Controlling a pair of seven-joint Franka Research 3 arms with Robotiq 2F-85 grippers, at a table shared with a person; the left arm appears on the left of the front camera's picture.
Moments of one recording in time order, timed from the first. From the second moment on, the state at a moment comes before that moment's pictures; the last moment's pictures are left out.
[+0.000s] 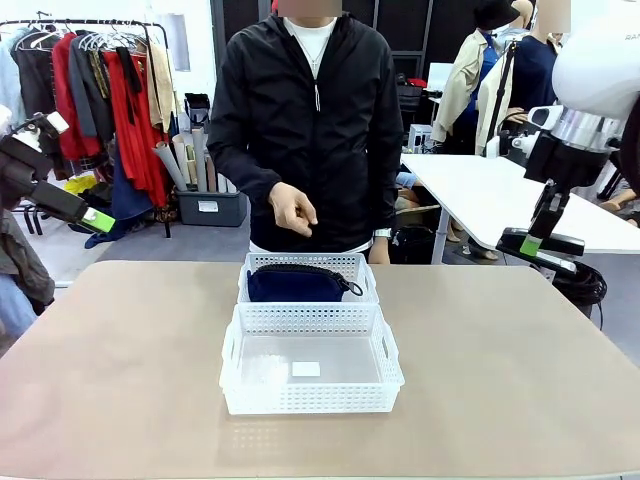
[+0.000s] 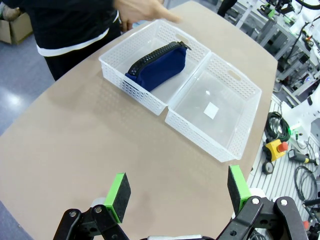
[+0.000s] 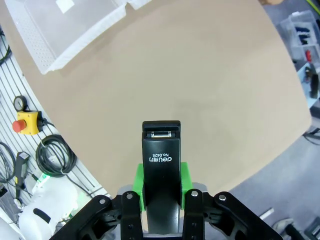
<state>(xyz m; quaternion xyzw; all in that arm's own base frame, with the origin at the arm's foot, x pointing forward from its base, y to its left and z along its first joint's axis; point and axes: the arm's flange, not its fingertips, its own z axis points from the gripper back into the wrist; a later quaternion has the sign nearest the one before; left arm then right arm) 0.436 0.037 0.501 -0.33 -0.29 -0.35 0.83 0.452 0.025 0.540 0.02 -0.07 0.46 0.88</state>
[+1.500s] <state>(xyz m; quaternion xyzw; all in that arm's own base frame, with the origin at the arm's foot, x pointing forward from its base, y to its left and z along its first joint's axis) 0.436 0.037 0.501 -0.33 -0.29 -0.35 0.83 0.447 0.070 0.541 0.01 -0.06 0.51 0.86</state>
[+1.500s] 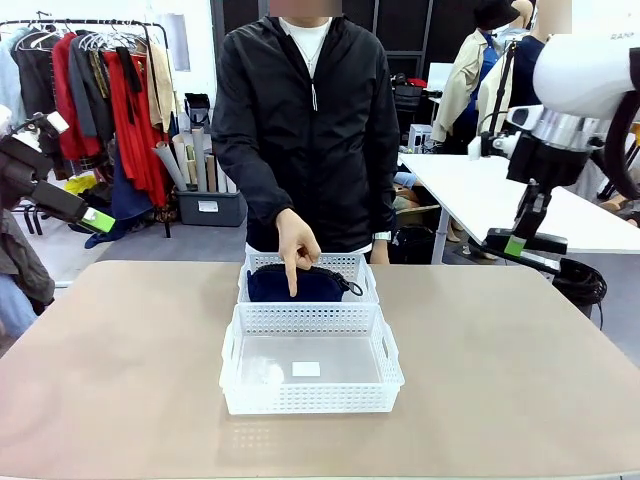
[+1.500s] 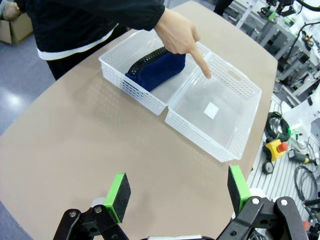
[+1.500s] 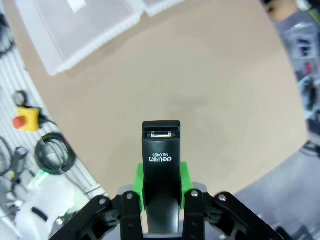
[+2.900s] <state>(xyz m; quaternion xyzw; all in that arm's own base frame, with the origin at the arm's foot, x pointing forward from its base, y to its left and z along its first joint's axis) 0.436 0.037 0.501 -0.33 -0.29 -0.35 0.83 0.418 0.260 0.488 0.00 -0.04 0.69 0.72</state>
